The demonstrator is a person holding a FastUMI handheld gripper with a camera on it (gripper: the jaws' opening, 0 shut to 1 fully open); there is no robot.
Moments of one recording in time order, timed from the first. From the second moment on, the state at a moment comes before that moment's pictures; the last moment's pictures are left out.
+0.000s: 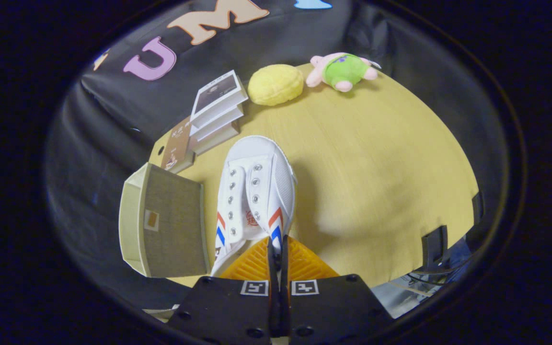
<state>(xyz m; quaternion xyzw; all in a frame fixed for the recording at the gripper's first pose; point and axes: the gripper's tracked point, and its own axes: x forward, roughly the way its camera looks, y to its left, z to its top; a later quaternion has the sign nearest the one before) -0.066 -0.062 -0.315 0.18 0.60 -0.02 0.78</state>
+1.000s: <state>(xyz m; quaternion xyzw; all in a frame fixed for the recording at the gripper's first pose) -0.037 0.110 -0.231 0.22 0.56 0.06 0.79</state>
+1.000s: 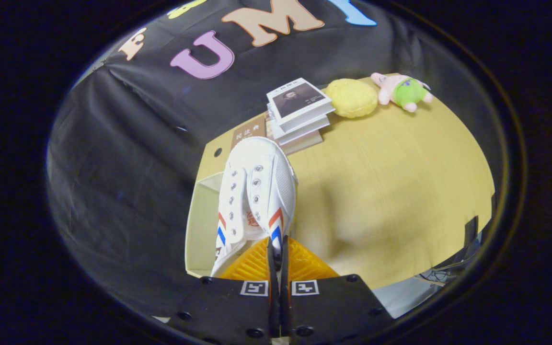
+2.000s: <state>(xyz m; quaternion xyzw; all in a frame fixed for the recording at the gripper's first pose) -0.005 0.192 -0.243 0.22 0.54 0.09 0.81</state>
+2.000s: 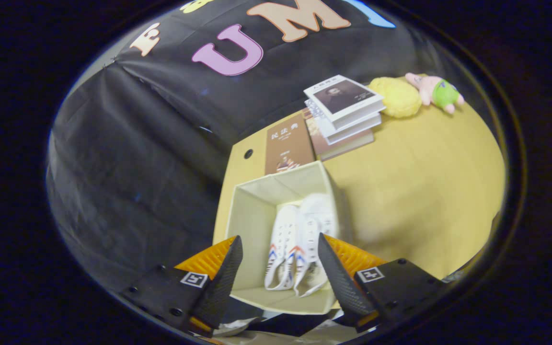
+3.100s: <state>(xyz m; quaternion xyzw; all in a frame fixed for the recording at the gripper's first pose) 0.008 0.010 -0.081 0.03 0.22 0.03 0.97</state>
